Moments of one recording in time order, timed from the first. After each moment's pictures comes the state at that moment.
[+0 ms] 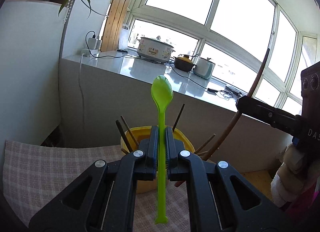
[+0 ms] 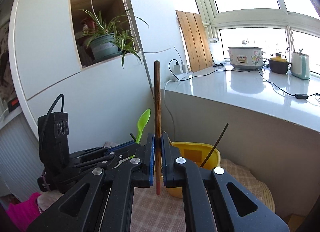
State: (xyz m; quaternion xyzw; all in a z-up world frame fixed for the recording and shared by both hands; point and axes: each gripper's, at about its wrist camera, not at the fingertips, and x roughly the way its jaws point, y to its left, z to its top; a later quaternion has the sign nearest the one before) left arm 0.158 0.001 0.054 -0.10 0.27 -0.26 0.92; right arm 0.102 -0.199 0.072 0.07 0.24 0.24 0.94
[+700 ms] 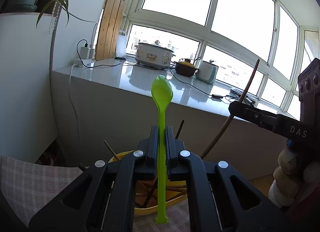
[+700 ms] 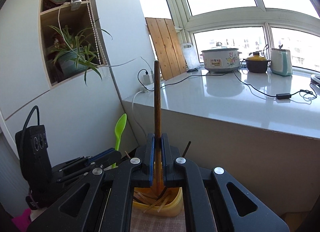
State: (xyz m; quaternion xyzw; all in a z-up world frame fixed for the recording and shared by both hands) left arm 0.196 -0.044 0.055 -0.08 0.24 -0.25 0.94; right arm 0.156 -0.246 0.064 0.10 0.24 0.16 0.95
